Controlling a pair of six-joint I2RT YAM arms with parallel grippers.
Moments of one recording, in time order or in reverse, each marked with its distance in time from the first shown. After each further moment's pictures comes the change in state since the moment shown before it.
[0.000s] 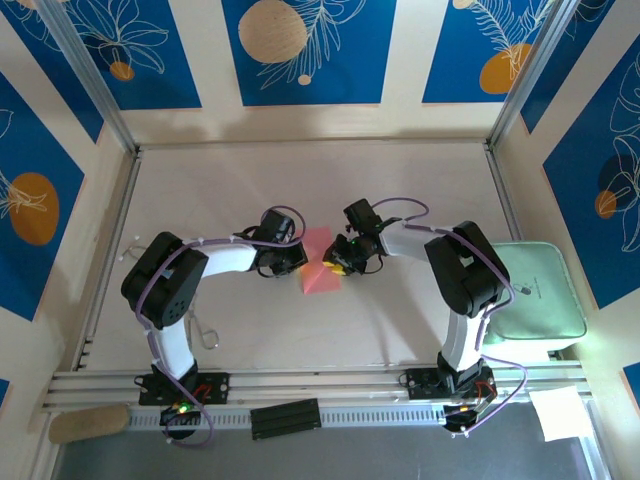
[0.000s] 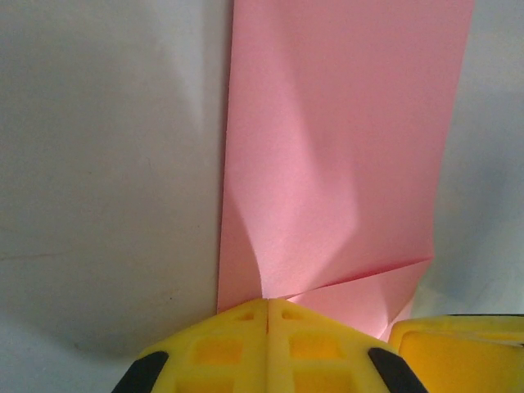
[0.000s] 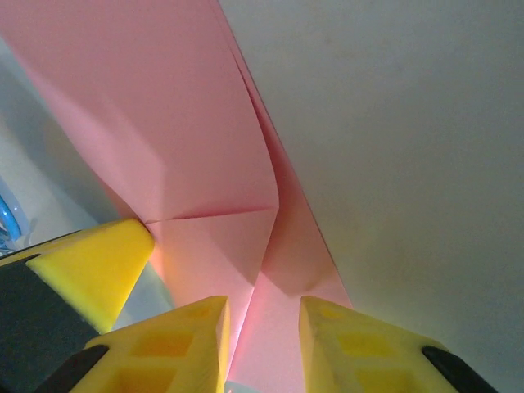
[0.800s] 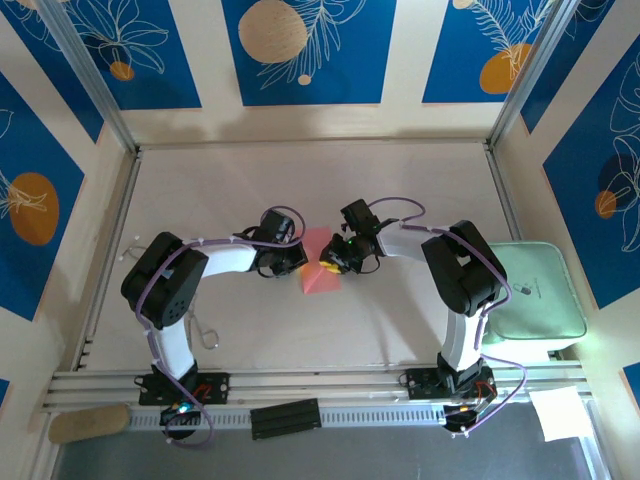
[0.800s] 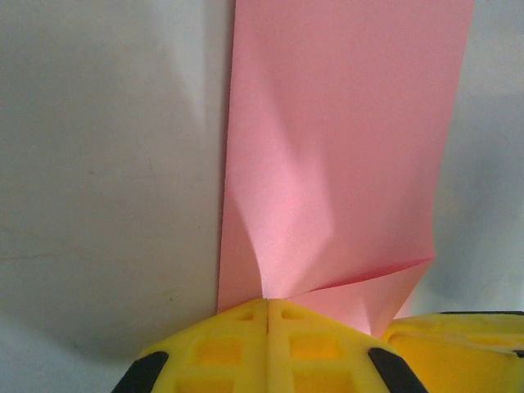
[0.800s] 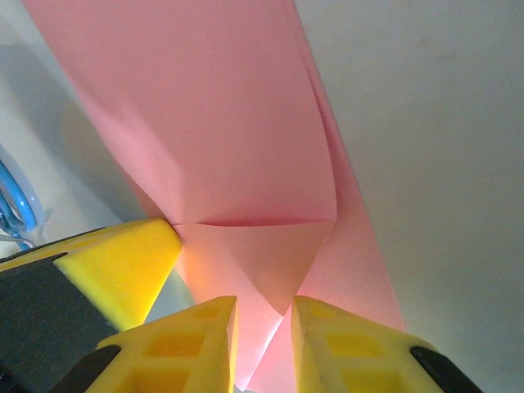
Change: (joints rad) left arm 0.000 0.000 -0.004 0.008 0.000 -0.008; right arm 0.011 0.012 0.001 0.059 -0.024 -0.001
